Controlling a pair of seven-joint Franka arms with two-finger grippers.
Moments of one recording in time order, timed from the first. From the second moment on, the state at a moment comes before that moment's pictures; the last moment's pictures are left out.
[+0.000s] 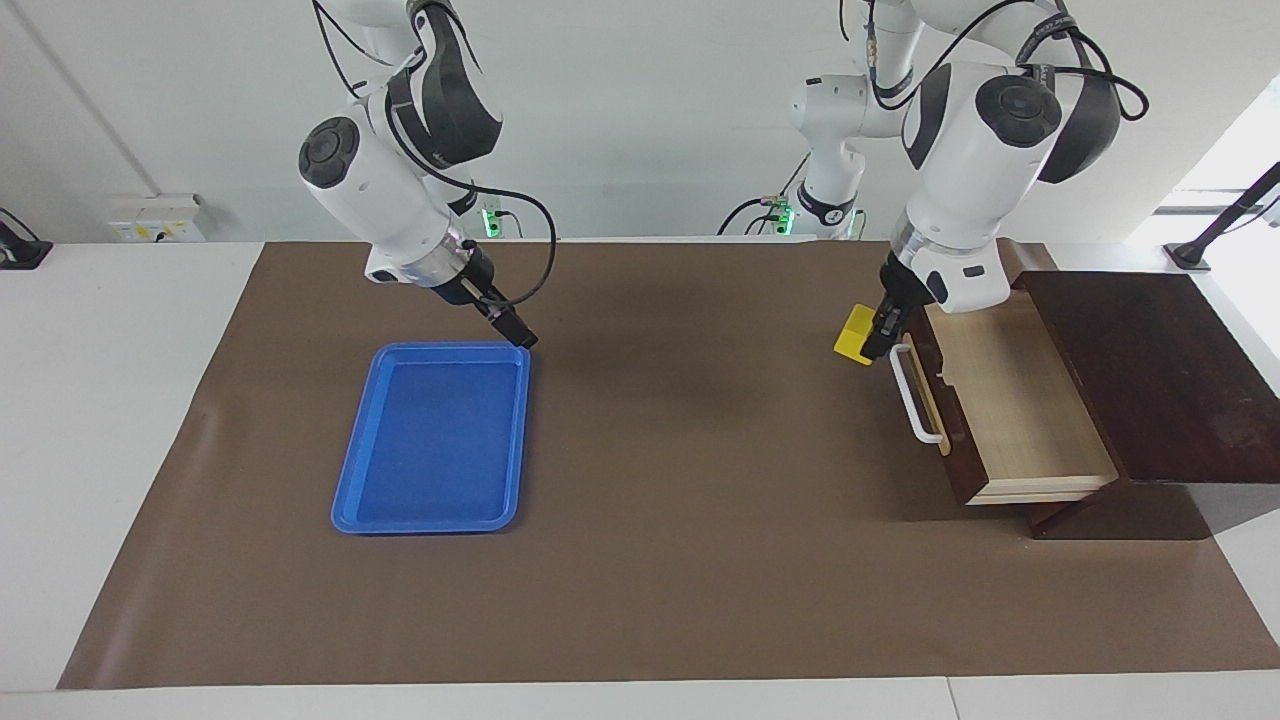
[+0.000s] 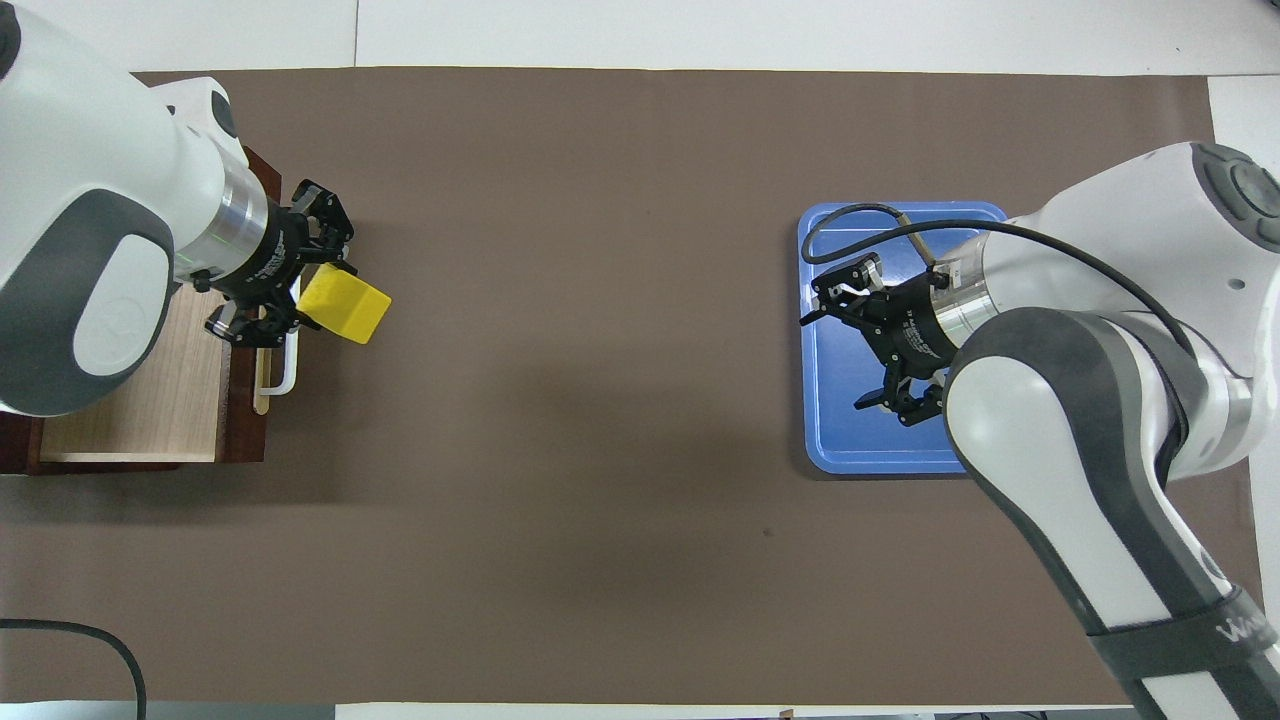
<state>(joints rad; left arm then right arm) -0.16 0.14 -0.17 -1.58 -0.05 1.67 -1.41 0.21 0.05 0.02 -1.89 0.43 1.88 1.12</state>
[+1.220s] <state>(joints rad) -0.52 0.09 -0.16 -1.80 -0.03 1.93 -2.56 0.34 0.08 0.02 -2.02 0.73 2.00 1.27</state>
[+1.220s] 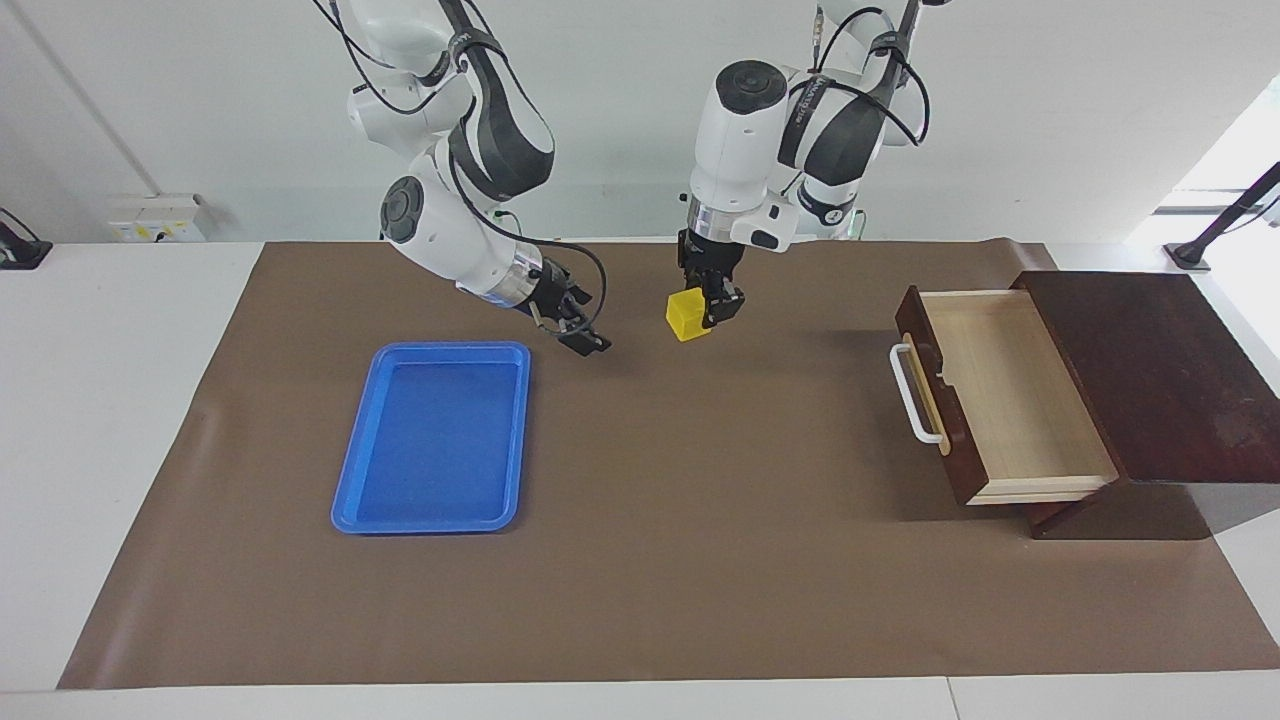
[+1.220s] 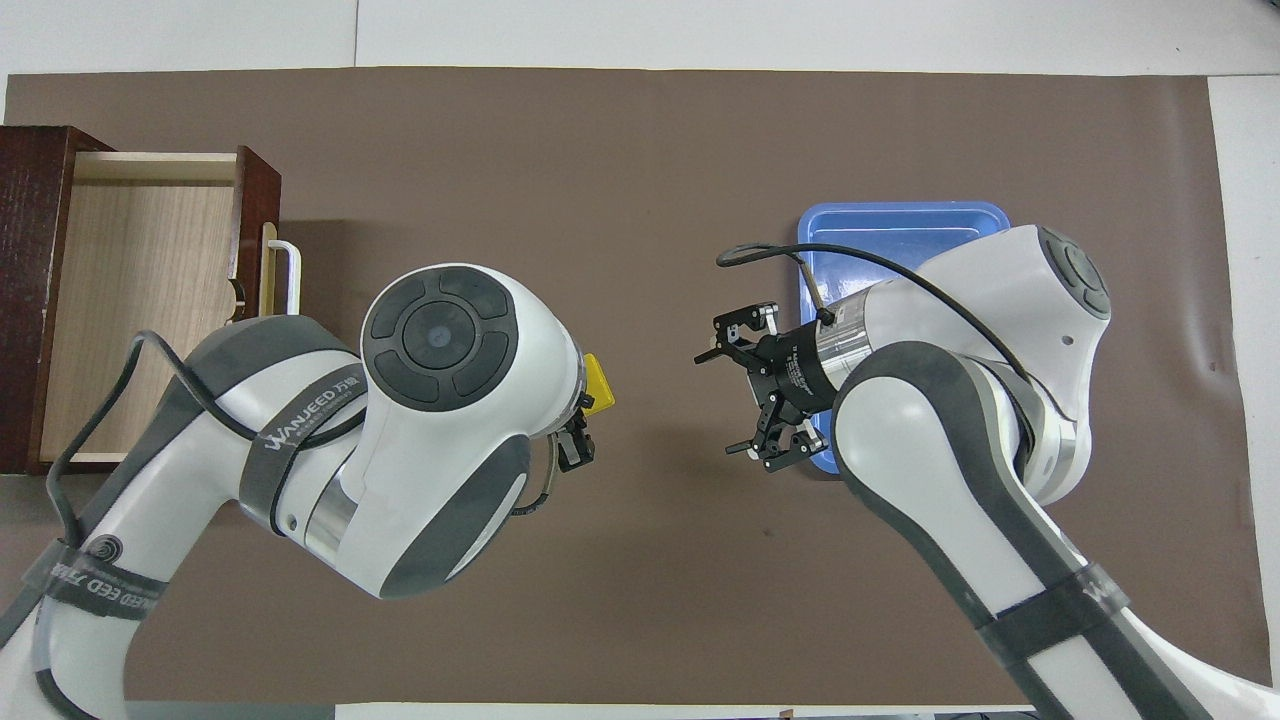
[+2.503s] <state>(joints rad) -0.53 0.10 -0.17 -1.82 0.02 1.97 -2.51 0.47 0.32 0.02 -1.78 0.87 2.05 1.31</state>
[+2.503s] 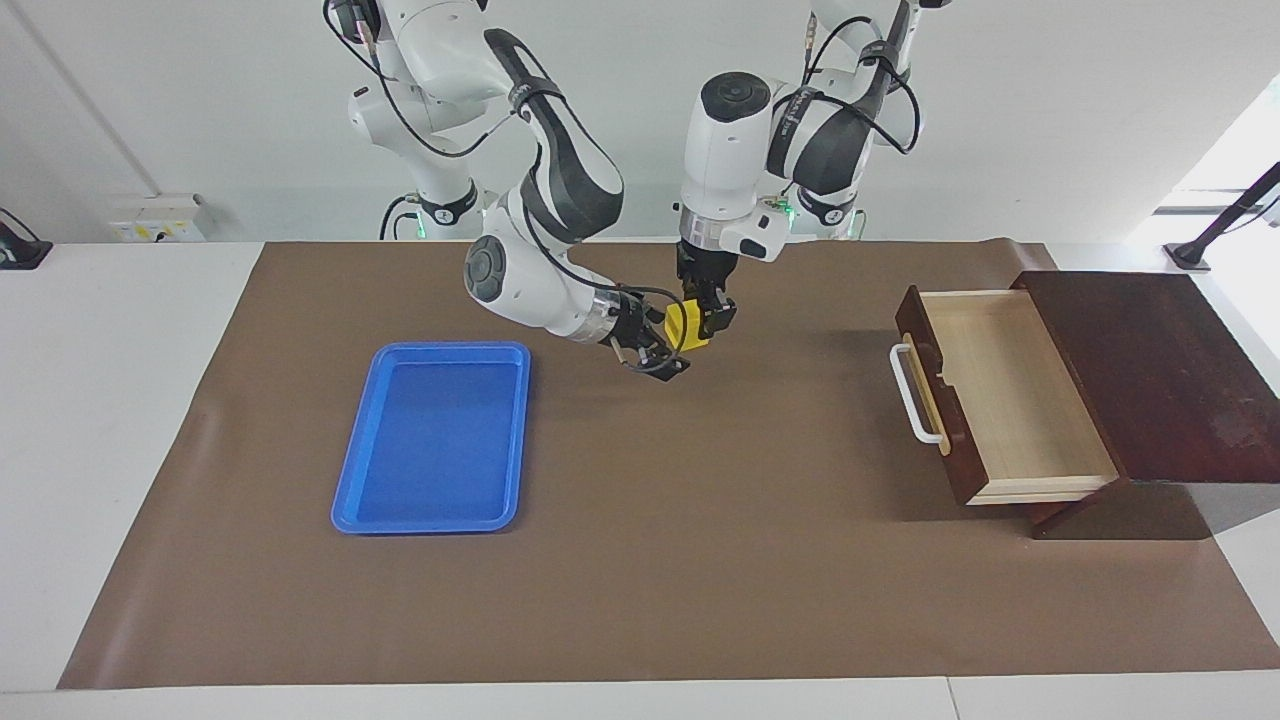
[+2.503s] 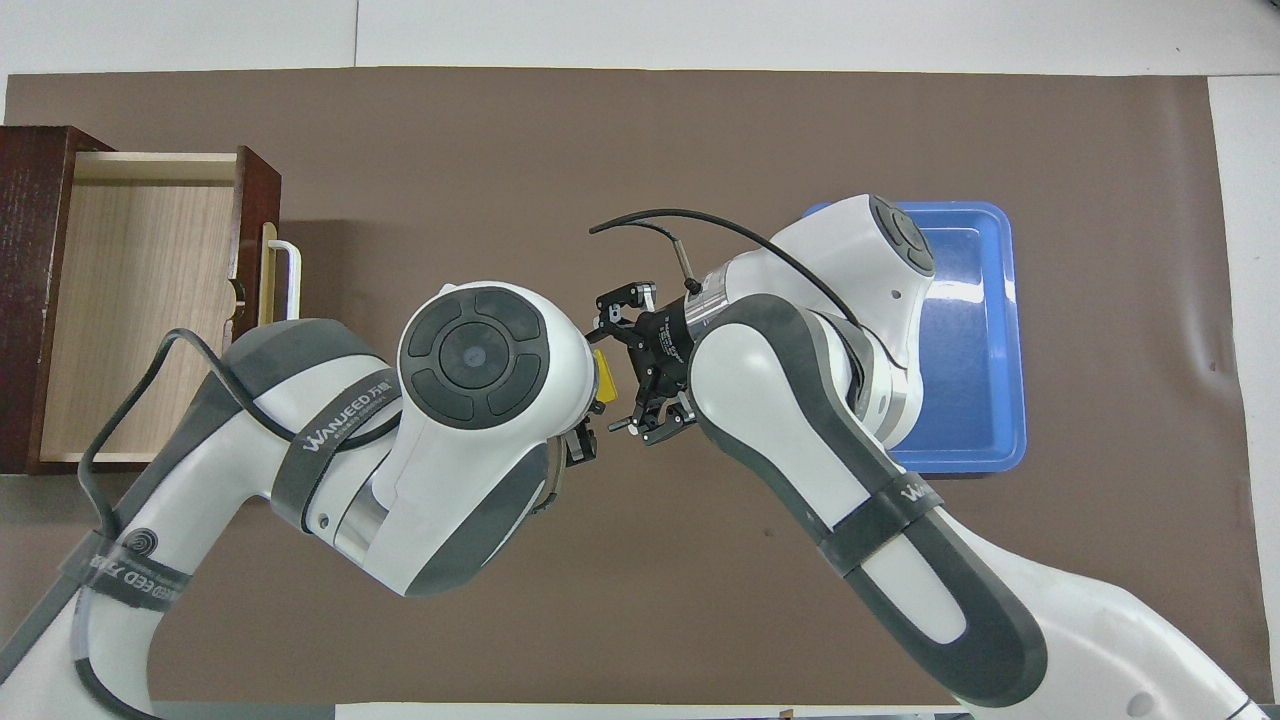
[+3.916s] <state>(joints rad) -0.53 0.10 -0.17 -1.82 0.03 1.97 -2.50 0.49 0.29 0.02 -1.80 0.87 2.05 1.32</state>
